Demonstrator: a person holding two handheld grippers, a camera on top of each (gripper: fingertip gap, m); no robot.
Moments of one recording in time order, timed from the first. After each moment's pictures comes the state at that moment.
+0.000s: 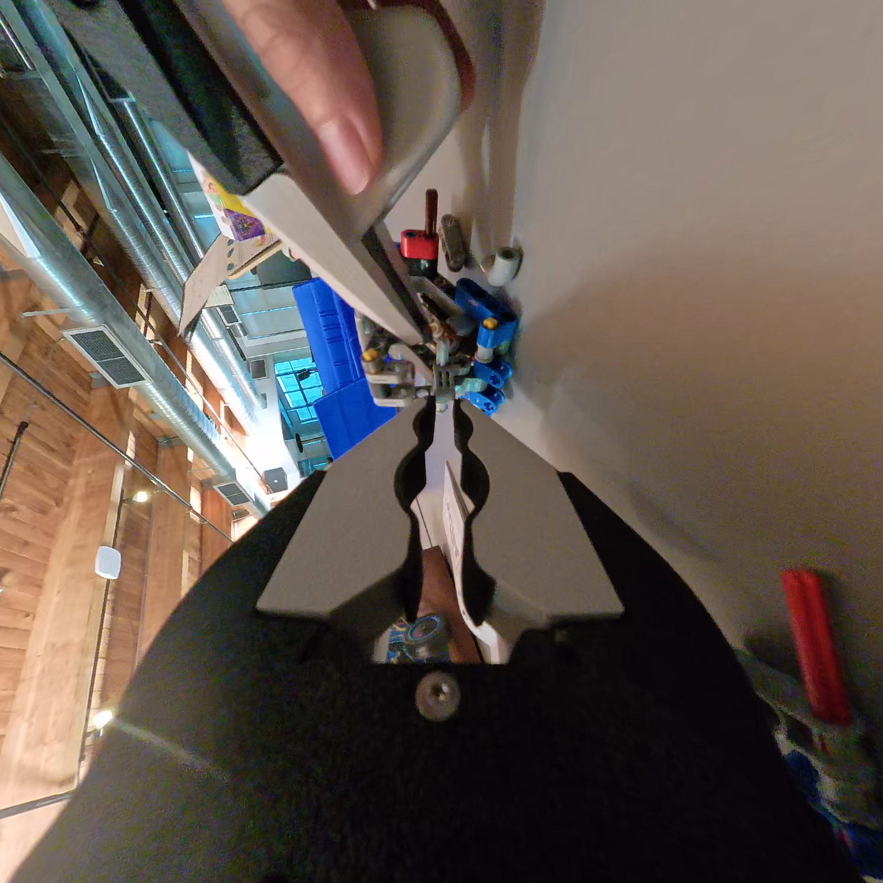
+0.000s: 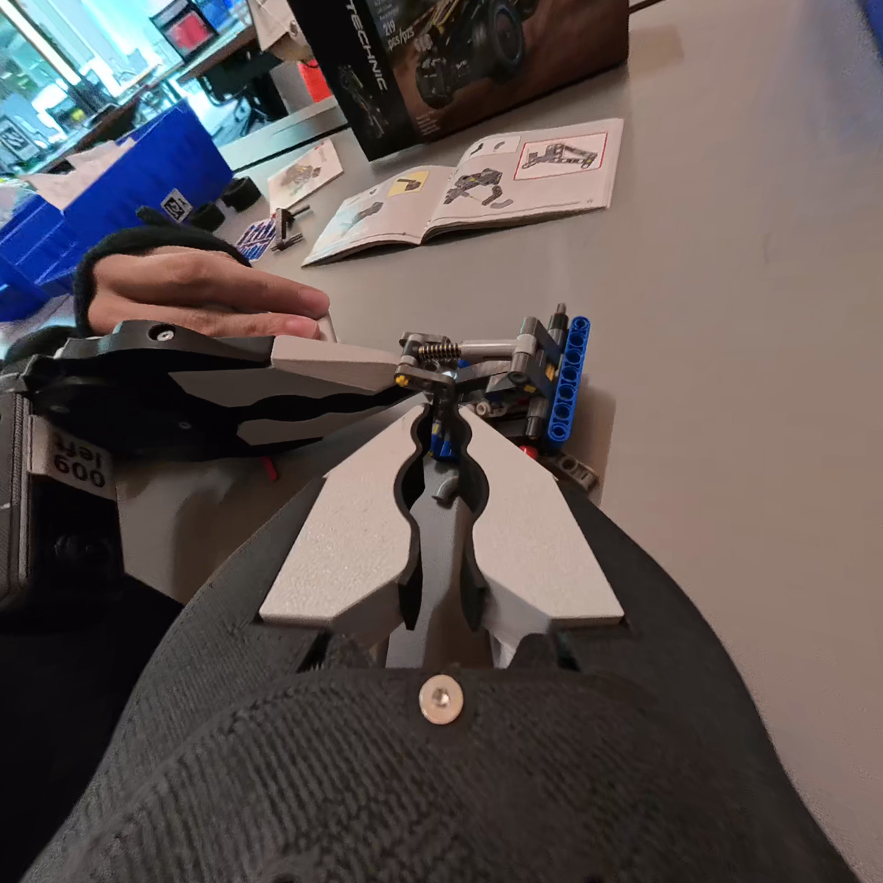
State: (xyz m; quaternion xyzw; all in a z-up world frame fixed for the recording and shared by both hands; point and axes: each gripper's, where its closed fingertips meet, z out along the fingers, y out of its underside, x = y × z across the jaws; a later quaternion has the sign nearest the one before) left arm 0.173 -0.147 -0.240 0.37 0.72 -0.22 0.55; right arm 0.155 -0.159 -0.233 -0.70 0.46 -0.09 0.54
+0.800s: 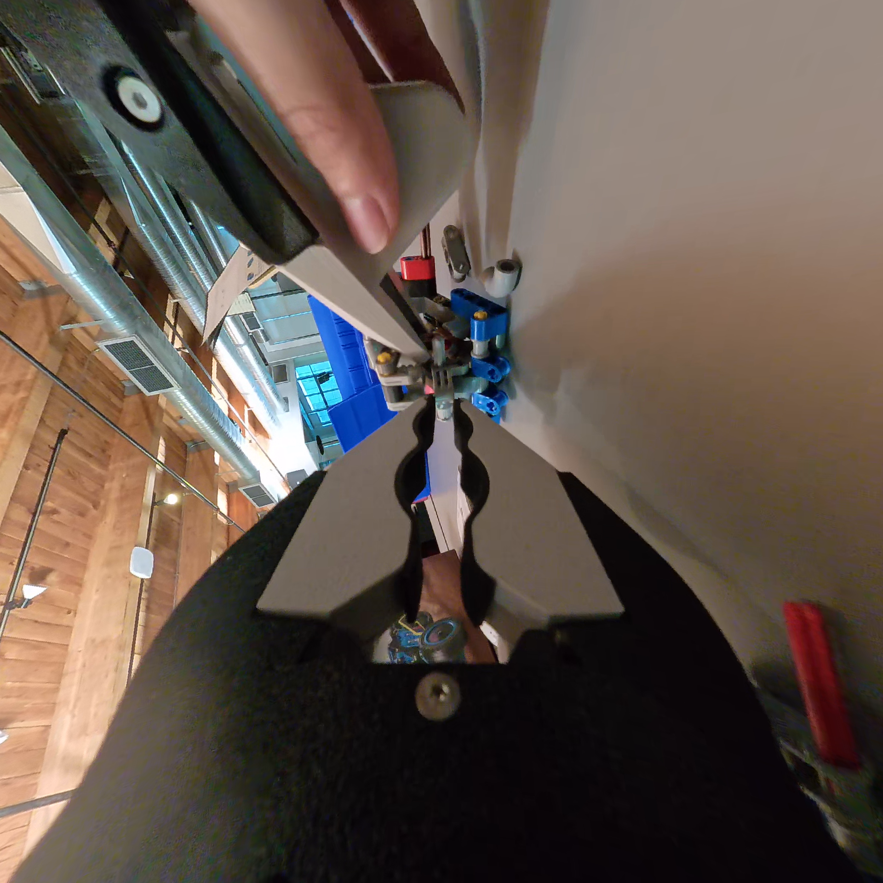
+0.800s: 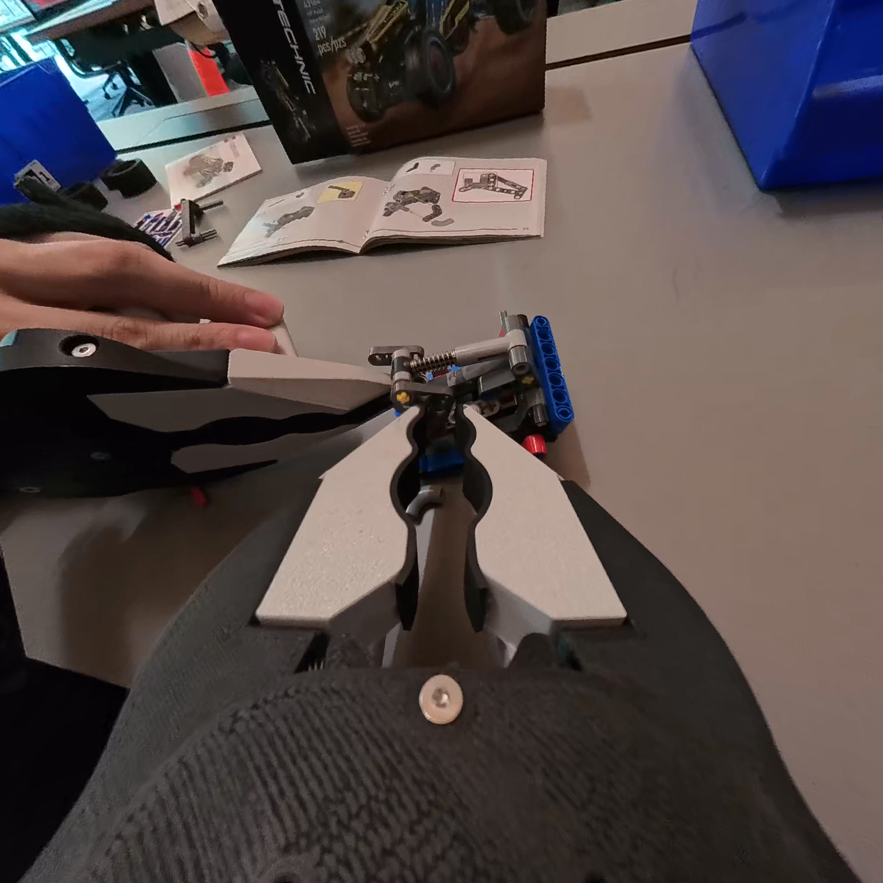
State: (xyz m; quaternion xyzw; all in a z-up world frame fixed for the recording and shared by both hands) left arm 0.171 -0.152 -0.241 0.38 0.70 -0.22 0.56; right arm 0.167 -0.166 -0.237 -0.70 0.48 -0.20 0.50
